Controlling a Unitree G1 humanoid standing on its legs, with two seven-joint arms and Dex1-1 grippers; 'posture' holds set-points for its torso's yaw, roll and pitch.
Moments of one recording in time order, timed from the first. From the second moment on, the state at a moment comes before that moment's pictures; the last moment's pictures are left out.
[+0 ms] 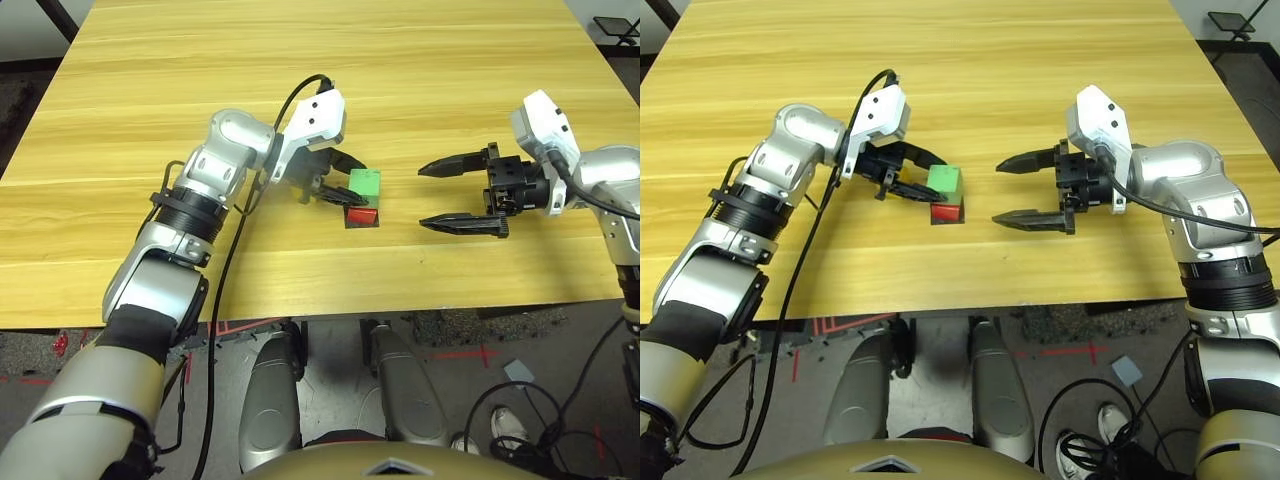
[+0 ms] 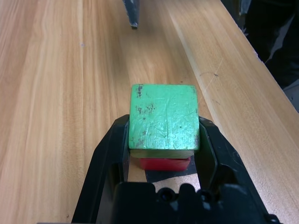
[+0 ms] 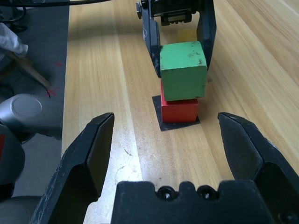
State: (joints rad) left arm -1.05 0.41 -0.34 0.55 -0.14 0.06 -1.42; right arm -0.63 -0.83 0.03 -0.01 0.44 0.45 1.38
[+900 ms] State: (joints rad) left arm -1.05 0.41 -0.33 0.53 -0.12 0.11 -1.46; right arm -0.63 -0.83 0.03 -0.01 0.45 0.46 1.36
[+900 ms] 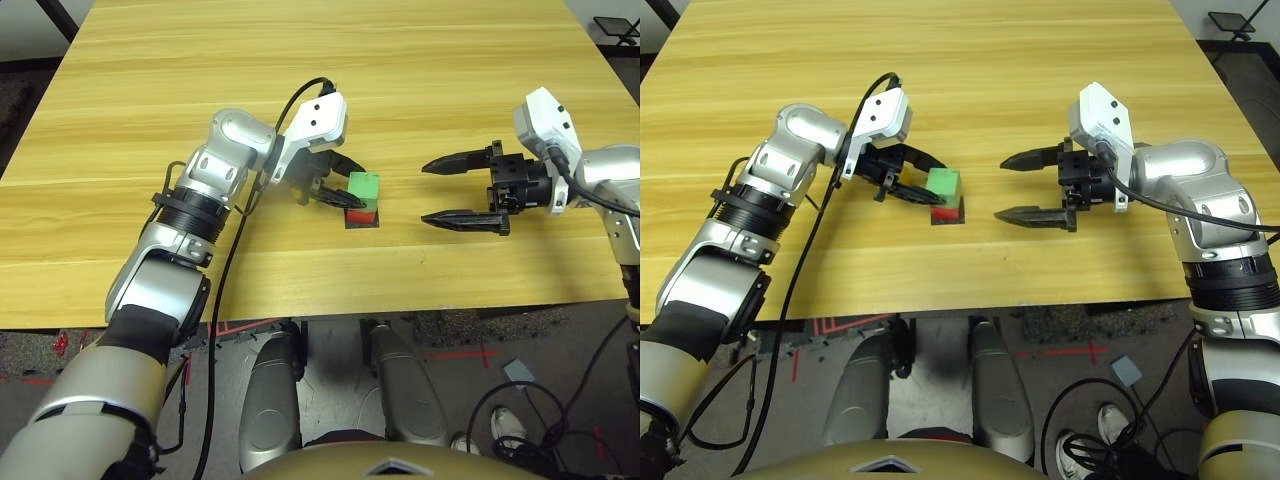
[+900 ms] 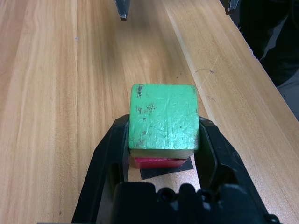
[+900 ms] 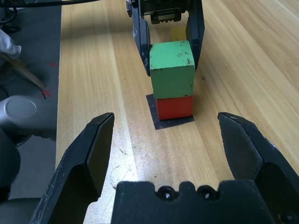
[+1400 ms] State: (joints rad) left arm -1.02 0.40 -0.33 0.37 -0.12 0.29 -1.40; right arm -0.63 -0.83 0.03 -0.01 0.45 0.46 1.35
